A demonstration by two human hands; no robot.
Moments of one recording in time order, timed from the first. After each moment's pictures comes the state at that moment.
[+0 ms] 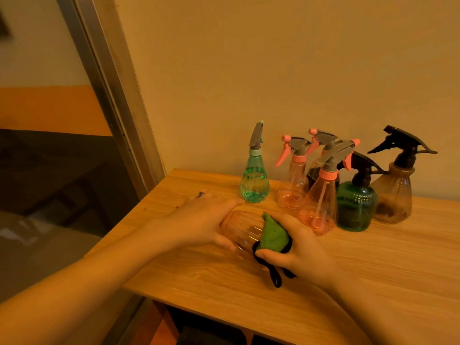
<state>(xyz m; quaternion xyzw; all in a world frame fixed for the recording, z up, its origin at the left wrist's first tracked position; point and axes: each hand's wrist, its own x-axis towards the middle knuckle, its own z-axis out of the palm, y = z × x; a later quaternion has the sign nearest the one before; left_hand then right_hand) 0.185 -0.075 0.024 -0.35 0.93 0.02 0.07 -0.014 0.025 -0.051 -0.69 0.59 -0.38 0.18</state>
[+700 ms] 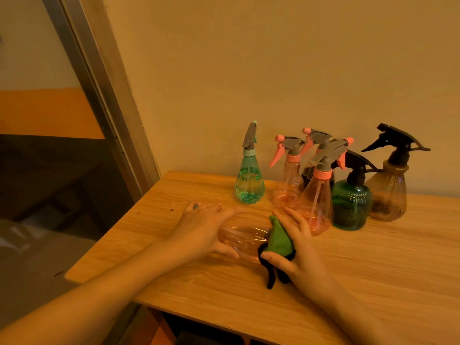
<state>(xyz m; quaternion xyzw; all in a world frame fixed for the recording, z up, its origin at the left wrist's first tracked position) 0.180 -0.077 -0.012 -0.38 0.92 0.02 0.00 -0.019 0.033 -0.081 -0.63 0.59 -0.47 0.21</state>
